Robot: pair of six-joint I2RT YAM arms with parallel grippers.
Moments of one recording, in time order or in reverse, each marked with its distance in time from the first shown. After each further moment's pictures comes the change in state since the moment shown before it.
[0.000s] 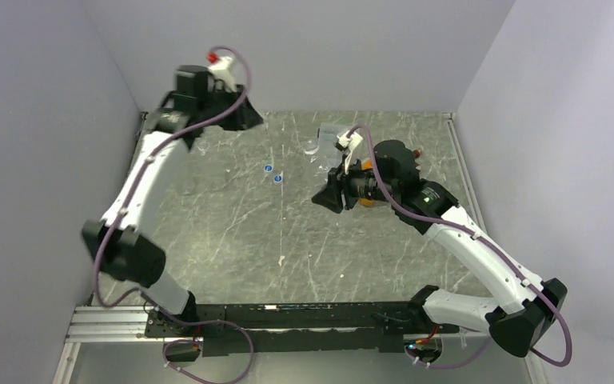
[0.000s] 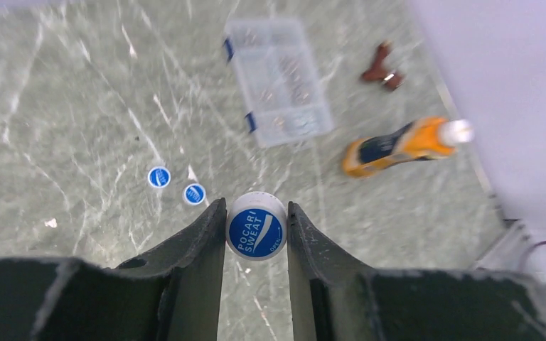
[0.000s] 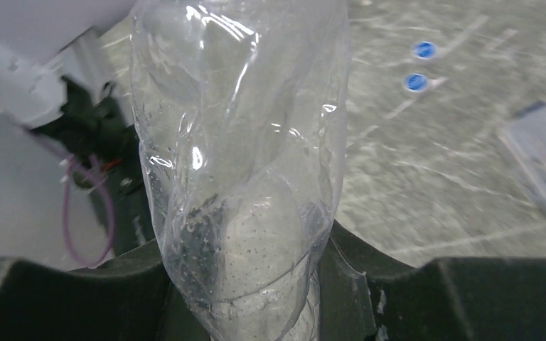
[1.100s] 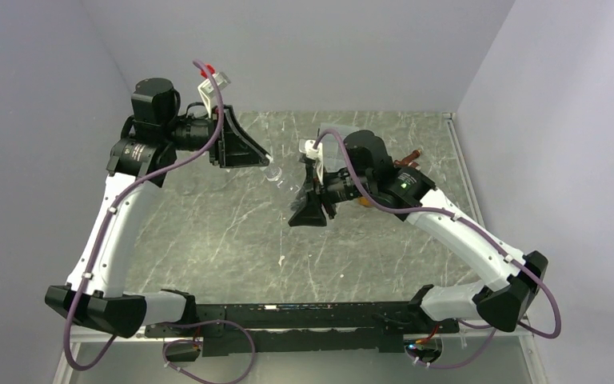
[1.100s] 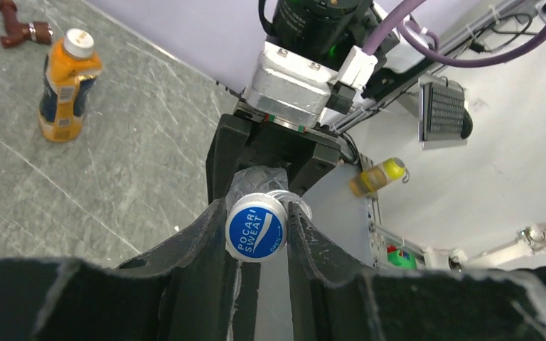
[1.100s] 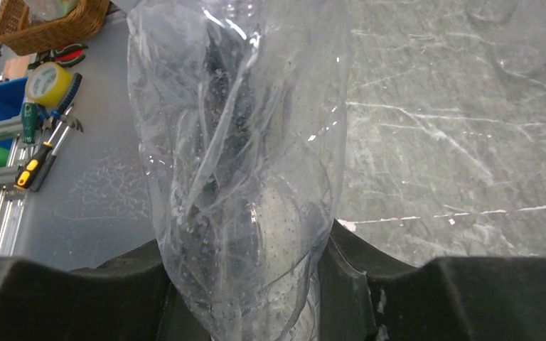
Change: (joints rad) left arm 0.076 -0.384 -0.150 0.106 0.934 -0.186; right arm 0.115 0.173 0.185 -0.076 -0.433 -0.180
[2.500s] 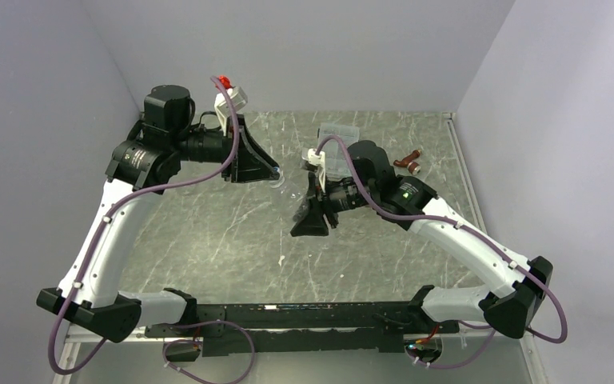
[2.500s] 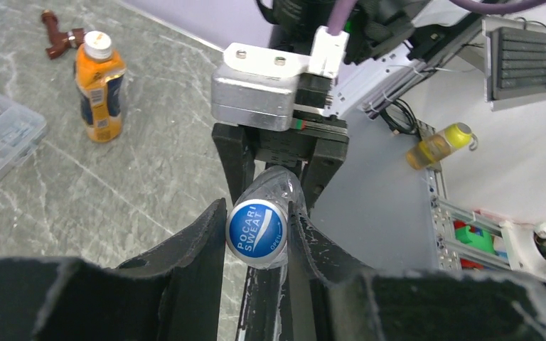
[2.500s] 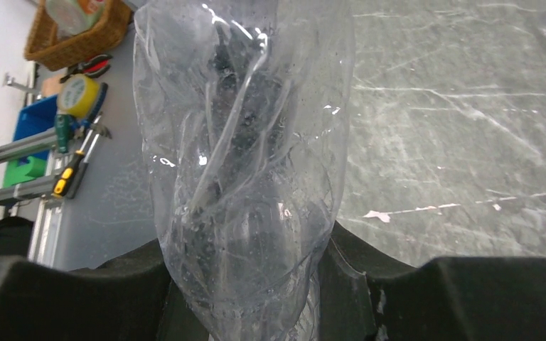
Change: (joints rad) left arm -0.162 -0.012 0.092 -0.270 -0.213 0.332; right arm 0.034 -0.056 -0.091 0.040 0.041 0.105
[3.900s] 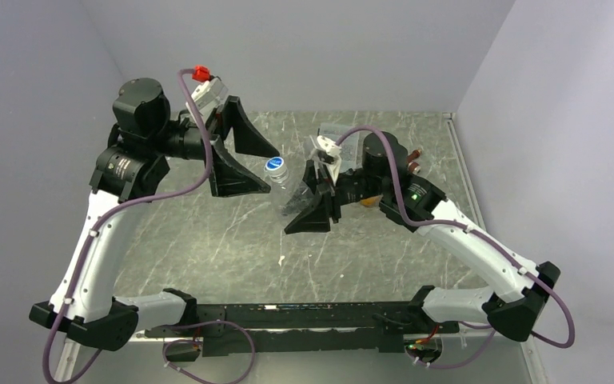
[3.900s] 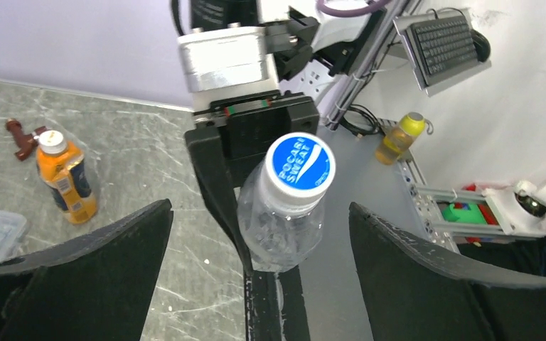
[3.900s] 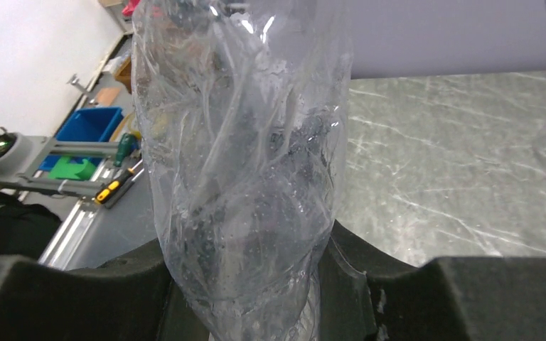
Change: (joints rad) left arm 0.004 -0.050 0.034 0.246 0.231 -0.128; right arm 0.014 -0.019 0.045 0.291 -0.255 0.119
